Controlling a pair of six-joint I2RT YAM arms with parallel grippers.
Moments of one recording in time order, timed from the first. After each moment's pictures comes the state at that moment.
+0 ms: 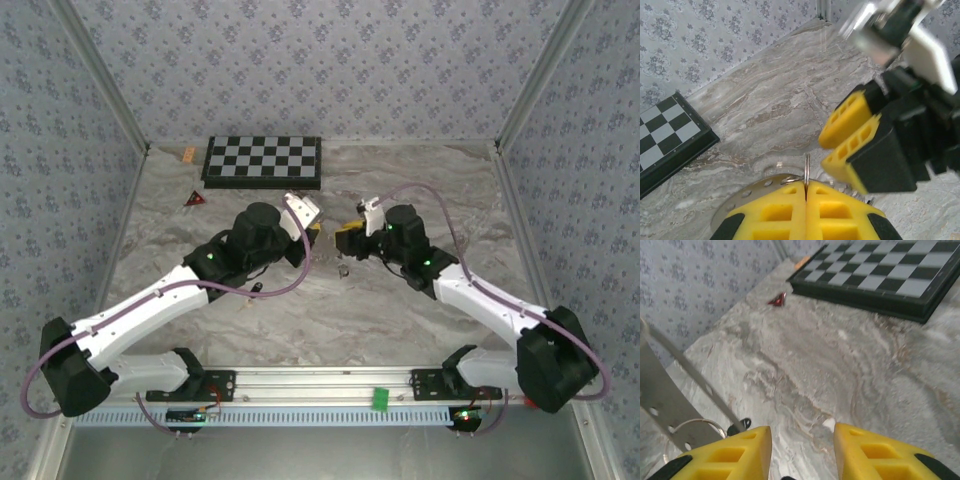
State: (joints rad) left arm -0.88 1.17 1.03 -0.26 -0.07 0.04; right arm 0.61 1.24 0.74 0.11 -0.31 0.27
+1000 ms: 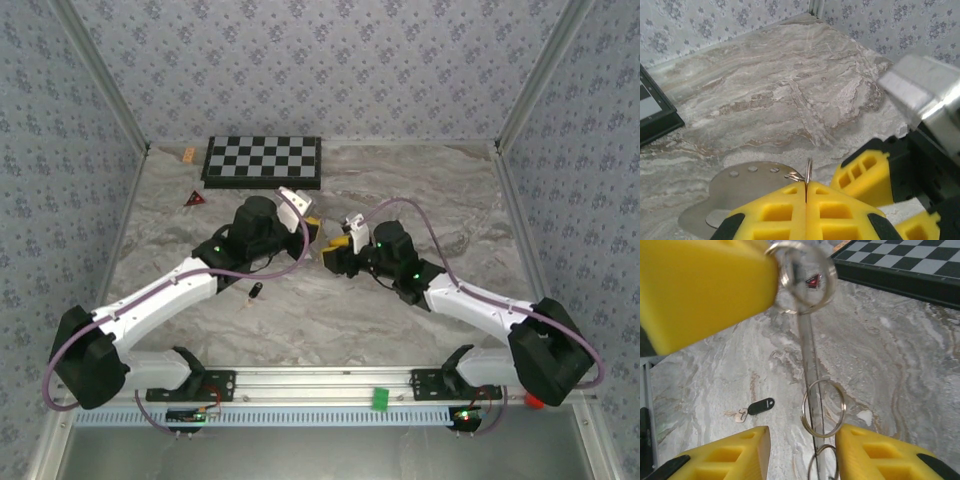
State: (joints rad) left arm -0.75 1.24 0.94 -0.11 0.14 -0.12; right arm 0.69 1.26 0.63 0.27 -0.32 0.24
